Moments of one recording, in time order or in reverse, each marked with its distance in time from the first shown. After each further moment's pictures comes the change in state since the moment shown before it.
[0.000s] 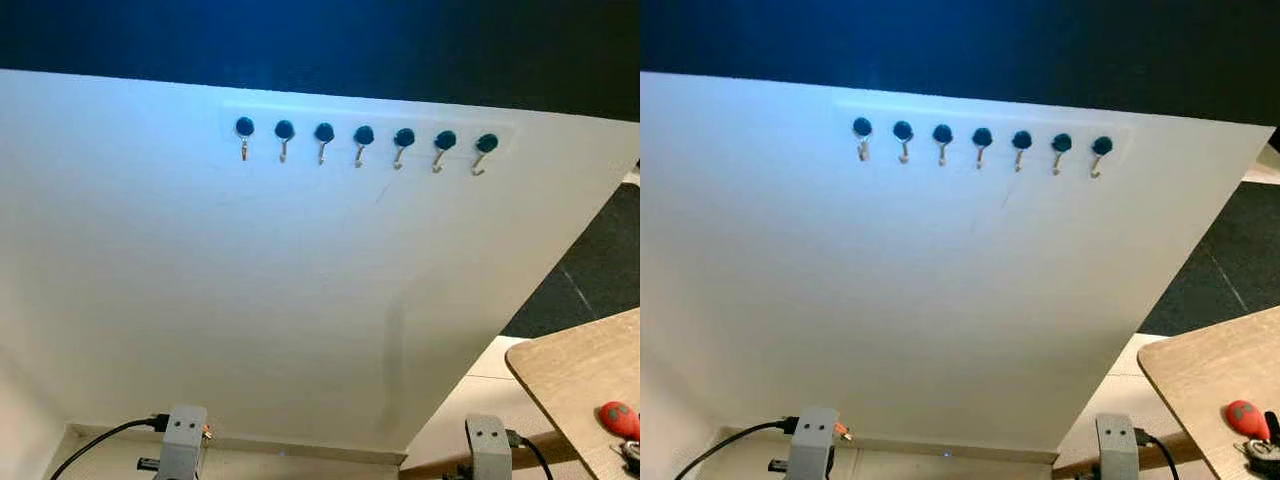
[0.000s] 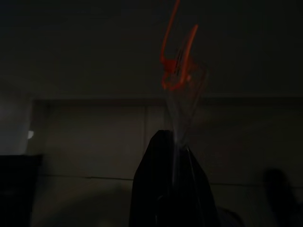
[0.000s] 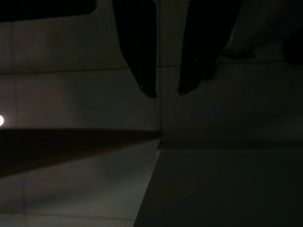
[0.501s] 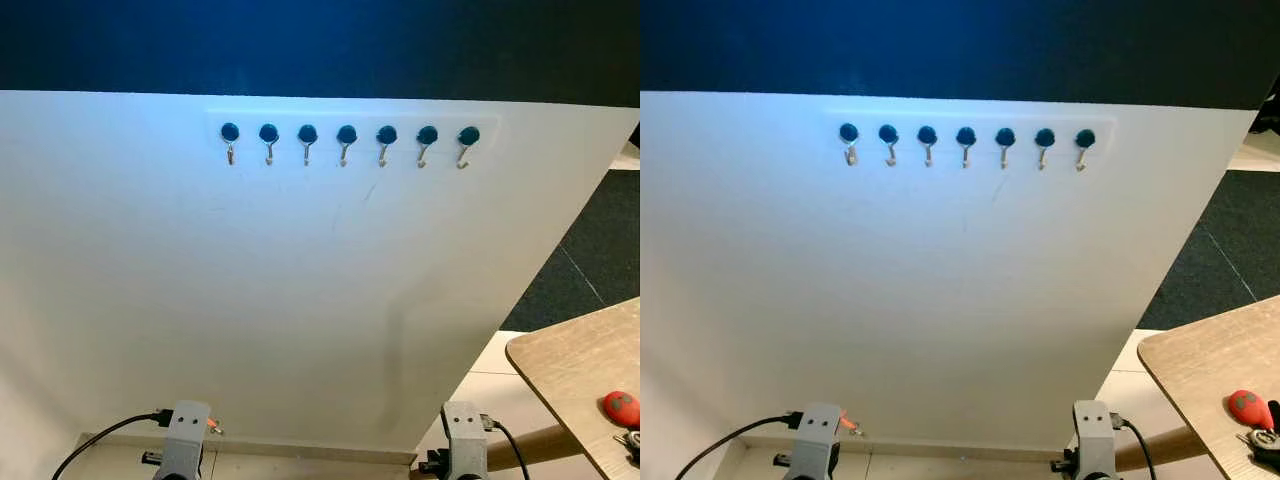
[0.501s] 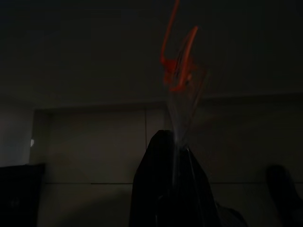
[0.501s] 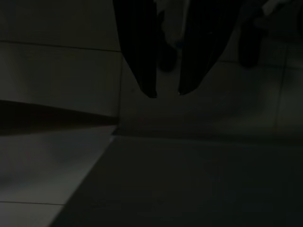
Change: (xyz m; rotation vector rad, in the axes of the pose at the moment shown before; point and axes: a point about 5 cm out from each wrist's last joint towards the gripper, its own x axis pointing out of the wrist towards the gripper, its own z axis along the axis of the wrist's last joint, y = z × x) left arm 0.002 0.000 0.004 0.011 -0.003 -0.051; right arm 0.005 0.029 0.017 -0.011 -0.044 0.173
